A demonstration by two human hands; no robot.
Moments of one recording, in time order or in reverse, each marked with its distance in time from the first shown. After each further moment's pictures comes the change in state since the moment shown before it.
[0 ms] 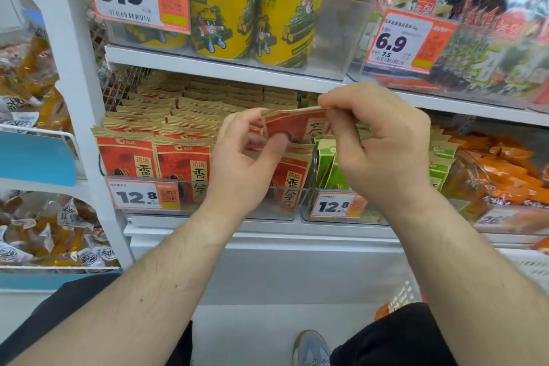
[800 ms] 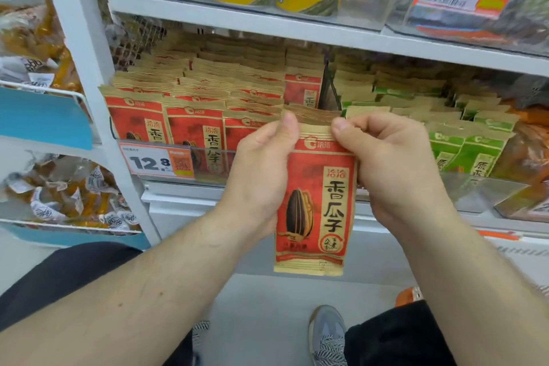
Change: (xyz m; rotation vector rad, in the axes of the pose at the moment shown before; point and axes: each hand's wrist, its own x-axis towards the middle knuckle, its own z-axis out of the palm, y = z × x) left_hand -0.036 0.011 0.016 -0.527 -0.027 -0.604; right_hand -0.042 -0.016 0.019 0.659 -0.193 1.097
